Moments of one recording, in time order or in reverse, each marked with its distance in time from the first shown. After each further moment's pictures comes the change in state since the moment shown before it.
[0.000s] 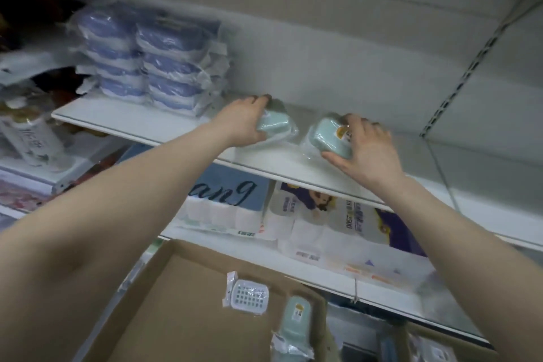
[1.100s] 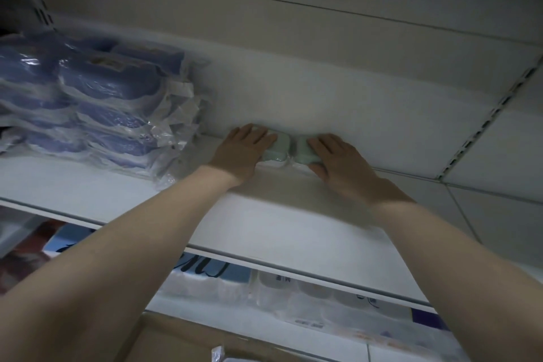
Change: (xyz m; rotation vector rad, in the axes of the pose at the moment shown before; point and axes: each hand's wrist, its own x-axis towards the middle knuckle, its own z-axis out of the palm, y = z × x) left_hand 0.130 -0.038 0.080 0.095 0.101 0.146; right_hand 0.137 0.042 0.106 -0.019 -0.190 -0.165
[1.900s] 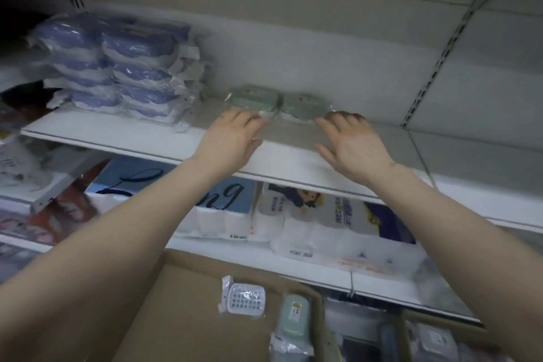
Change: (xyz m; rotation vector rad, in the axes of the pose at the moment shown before) left_hand -0.146 0.084 -0.075 0.026 0.257 0.113; right_hand -0.157 -0.052 -0.091 -0.155 0.145 -0.049
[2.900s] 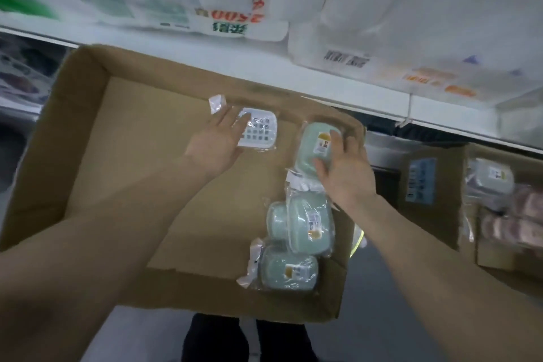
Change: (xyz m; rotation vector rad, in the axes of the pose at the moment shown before) left_hand -0.366 0.085 0.357 -0.311 -0.773 -0.191; right_hand -0.316 -0.205 0.358 0.291 -0.798 0.530
